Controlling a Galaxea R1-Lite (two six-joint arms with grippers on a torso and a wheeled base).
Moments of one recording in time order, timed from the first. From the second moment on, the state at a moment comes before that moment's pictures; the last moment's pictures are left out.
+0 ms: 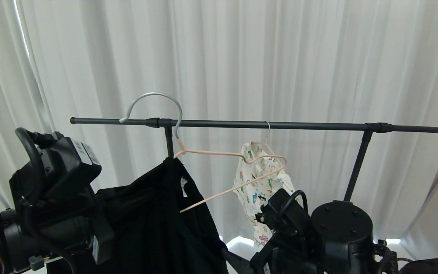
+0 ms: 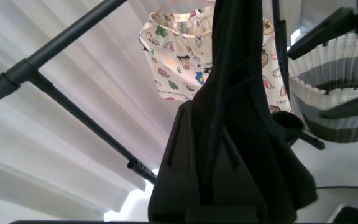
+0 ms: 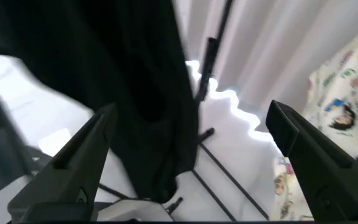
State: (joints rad) left arm -0.50 1.16 -0.54 -0.33 -0.21 0.42; right arm 1.06 1.83 -0.56 -0.92 -0.13 0.16
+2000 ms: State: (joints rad) left arm -0.43 1.18 -0.26 -0.32 -0.08 0.57; right arm 0.71 1.70 -0.49 -0.90 -0.08 -0.09
